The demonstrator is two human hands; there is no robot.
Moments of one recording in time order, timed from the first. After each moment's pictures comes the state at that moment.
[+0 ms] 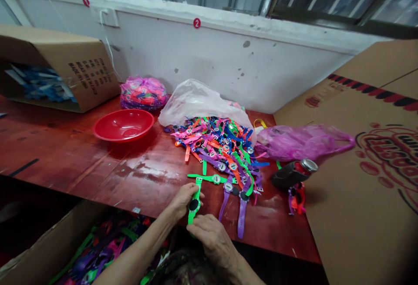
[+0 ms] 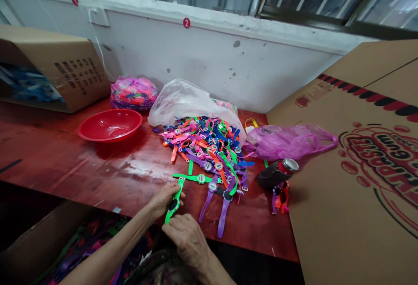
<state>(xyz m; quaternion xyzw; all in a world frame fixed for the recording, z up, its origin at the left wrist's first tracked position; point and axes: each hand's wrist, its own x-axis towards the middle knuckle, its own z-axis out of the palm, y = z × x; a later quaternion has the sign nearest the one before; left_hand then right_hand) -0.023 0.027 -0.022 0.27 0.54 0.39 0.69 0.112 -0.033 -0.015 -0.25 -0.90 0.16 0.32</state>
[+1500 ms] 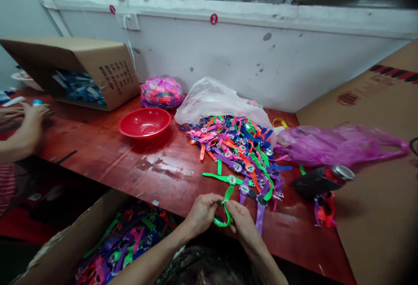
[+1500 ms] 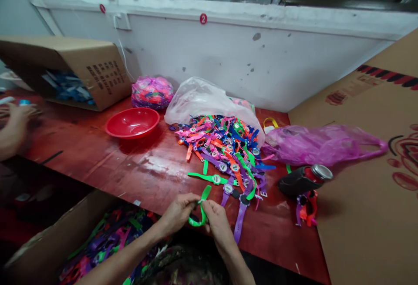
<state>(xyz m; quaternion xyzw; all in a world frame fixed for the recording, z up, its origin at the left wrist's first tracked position) -0.022 -0.010 0.005 0.62 0.52 0.36 0.47 0.119 -0.011 -0.015 -0.49 -0.42 0.68 0.35</state>
